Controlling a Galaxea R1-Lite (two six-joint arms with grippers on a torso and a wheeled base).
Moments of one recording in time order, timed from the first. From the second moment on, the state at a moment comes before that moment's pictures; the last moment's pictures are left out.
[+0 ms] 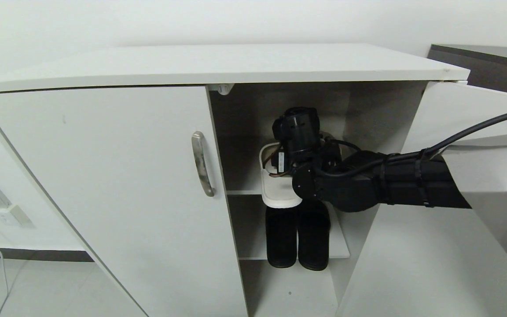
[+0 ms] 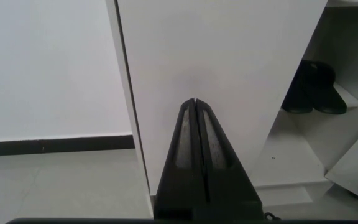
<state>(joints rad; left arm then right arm) 0.00 0.00 0.00 0.00 -0.03 0.00 0.80 2.20 -1.77 -0.11 -0.79 0.26</state>
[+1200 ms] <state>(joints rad) 0.00 0.00 0.00 0.00 -0.03 0.00 1.02 1.64 -0.90 -0.45 -0.48 0.23</state>
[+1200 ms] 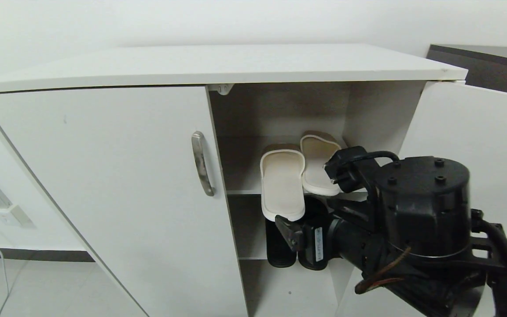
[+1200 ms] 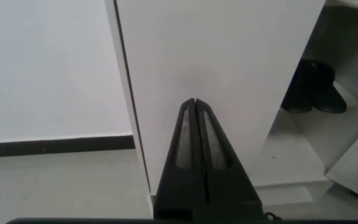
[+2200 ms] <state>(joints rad) 0.00 0.00 0.00 0.00 -0.03 0.00 1.03 1.60 -0.83 -0.49 -0.46 0.21</state>
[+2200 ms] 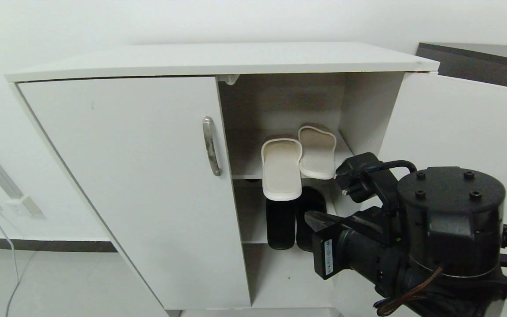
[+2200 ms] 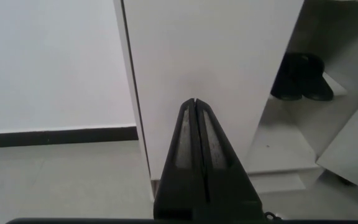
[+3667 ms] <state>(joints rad) 0.00 0.00 0.00 0.00 -0.03 0.00 1.01 1.63 -0.76 -0.53 -0.43 0.17</state>
